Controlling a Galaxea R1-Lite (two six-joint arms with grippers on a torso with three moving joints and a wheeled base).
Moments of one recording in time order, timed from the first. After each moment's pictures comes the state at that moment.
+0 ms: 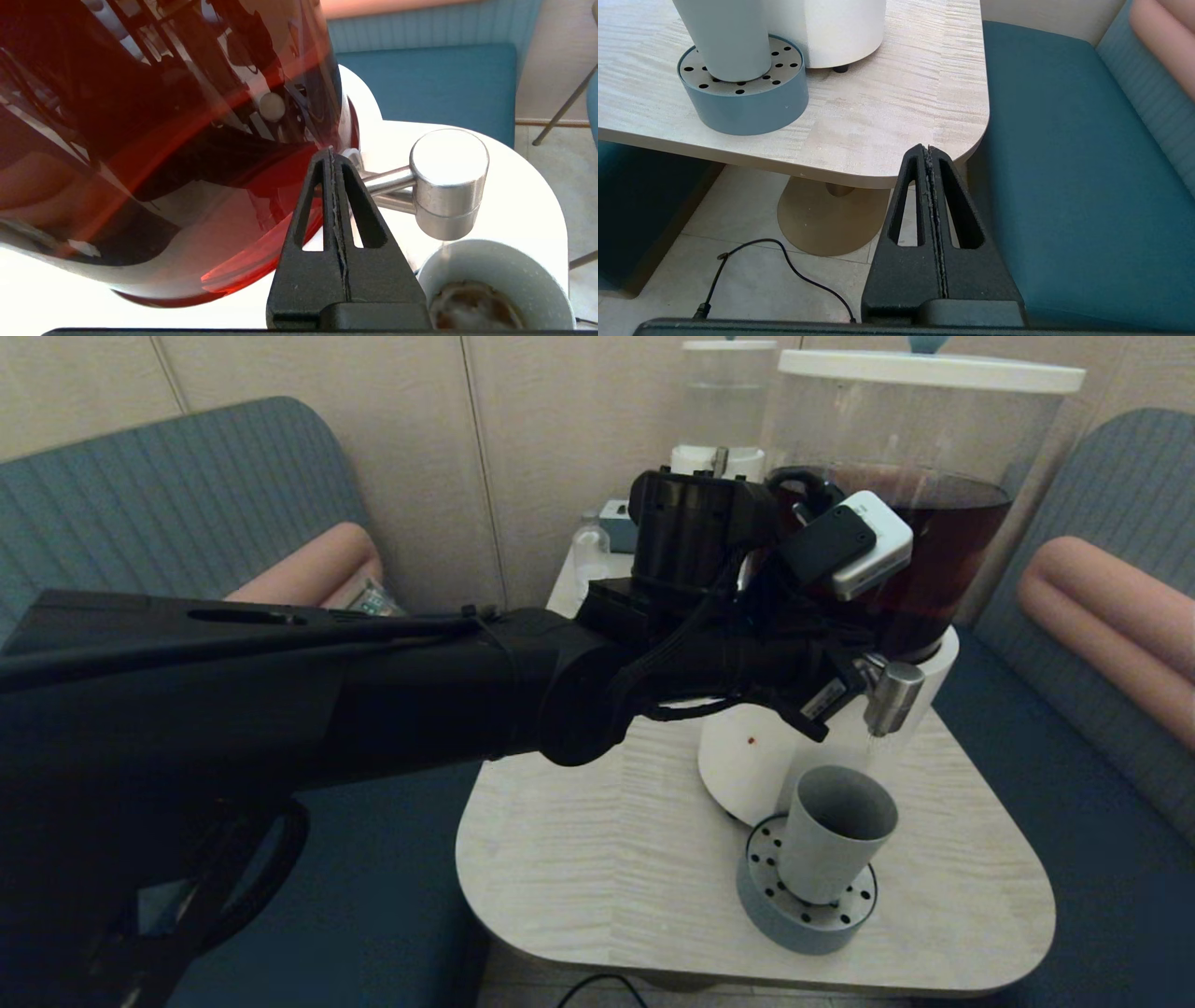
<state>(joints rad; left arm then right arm) -0.81 2.17 -1.84 -0.22 -0.29 0.49 0.00 0.00 0.00 0.01 0.01 -0.07</state>
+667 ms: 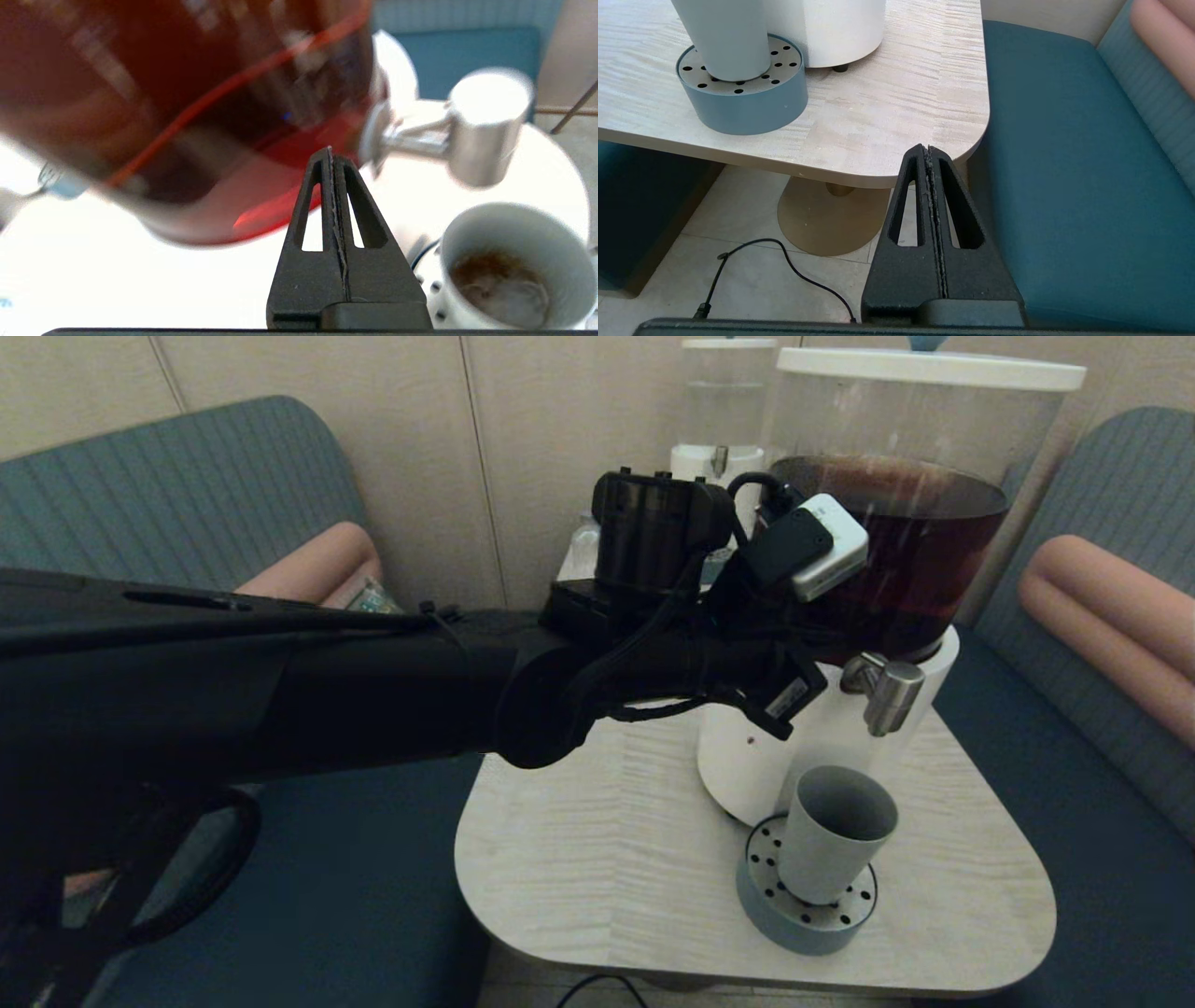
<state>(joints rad) -0.78 2.10 -1.73 -0.27 -0.28 0.50 0.00 0.00 0.00 0.01 0.01 -0.07</state>
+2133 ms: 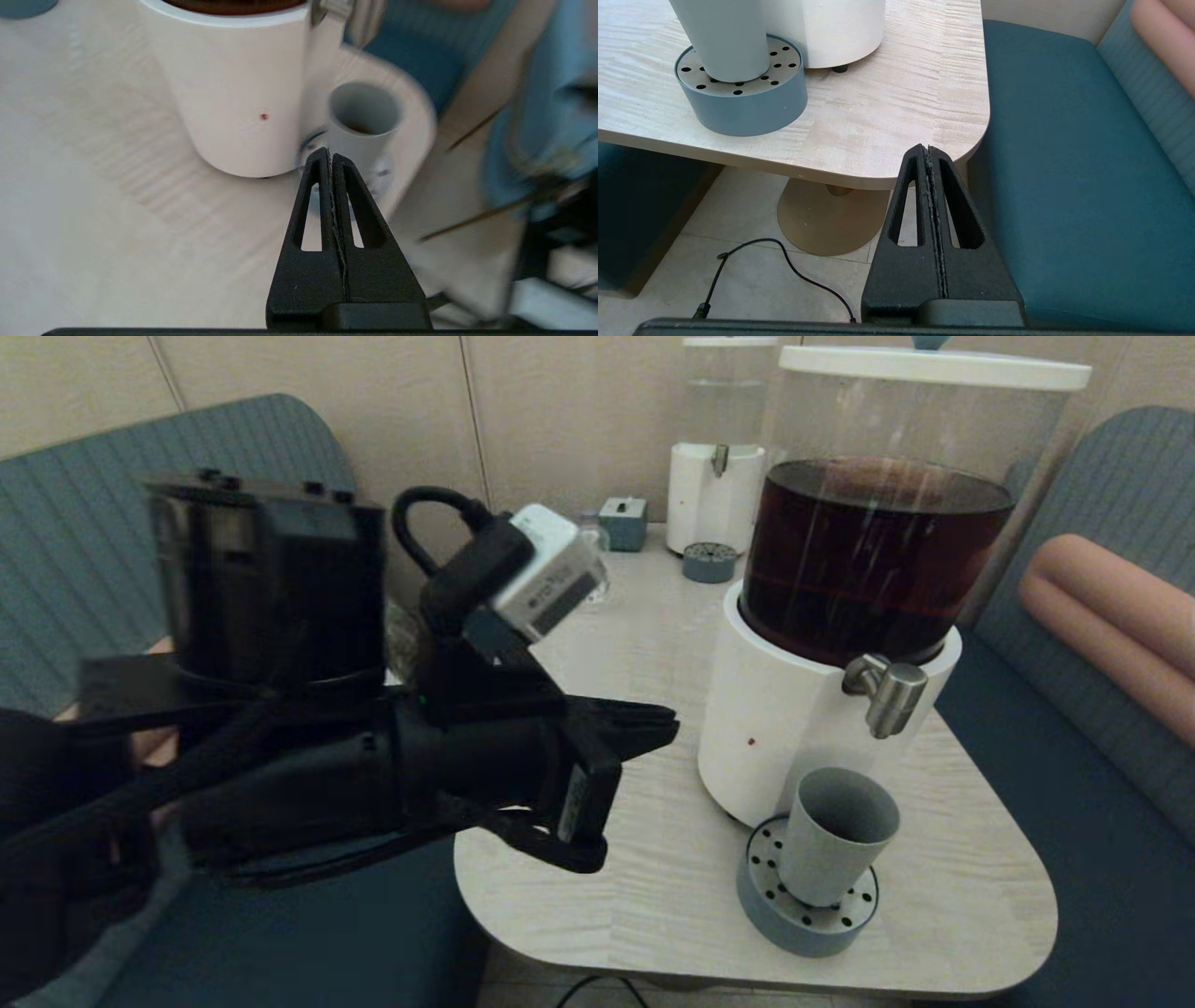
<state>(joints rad) -0.77 1.50 -0.99 -0.33 -0.24 0.12 0.00 0.00 0.00 0.01 0.01 -0.07</state>
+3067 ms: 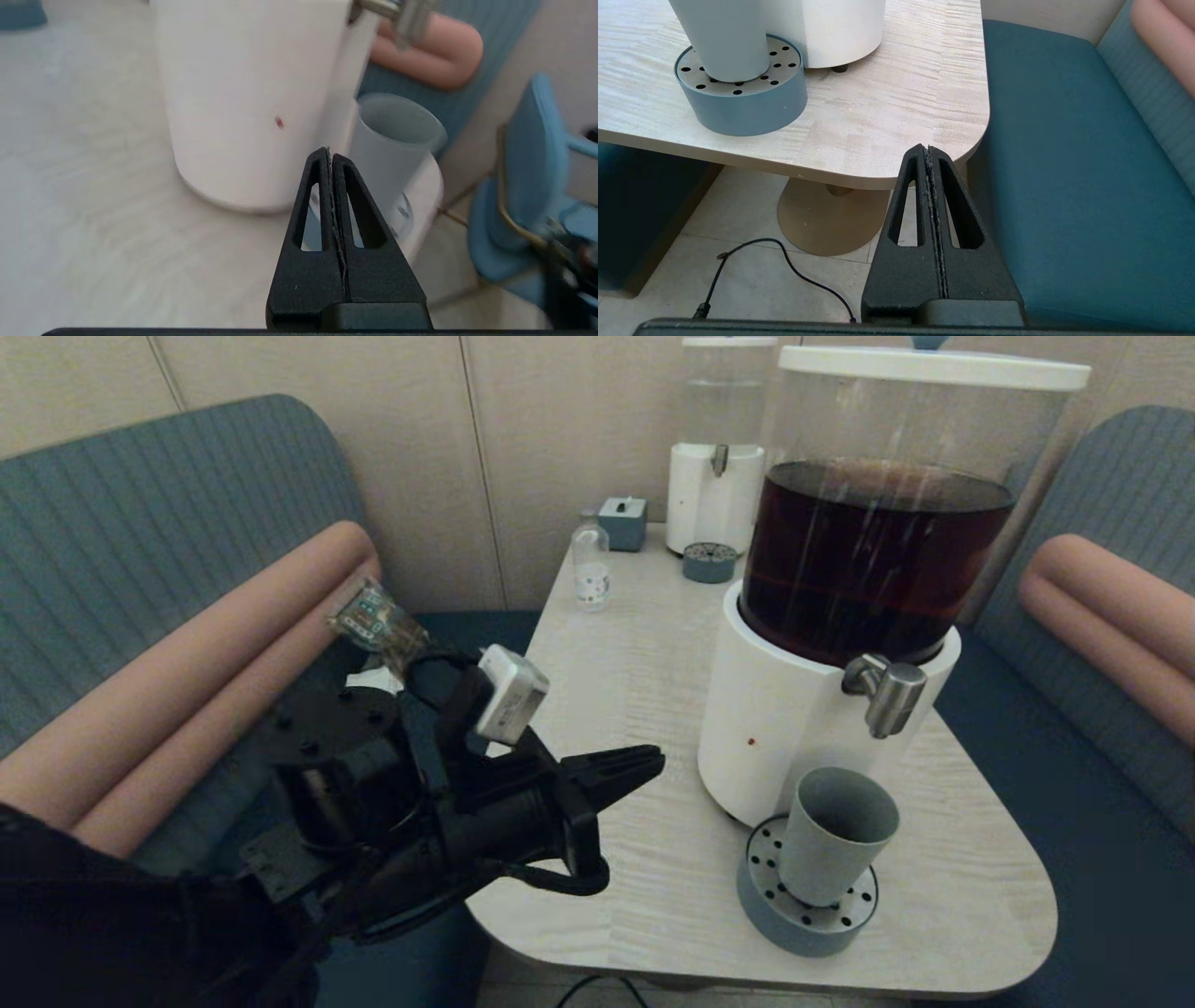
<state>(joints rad) -0.65 1.80 -0.60 -1.26 -0.40 -0.06 0.00 0.00 0.00 0.01 0.01 -0.07</state>
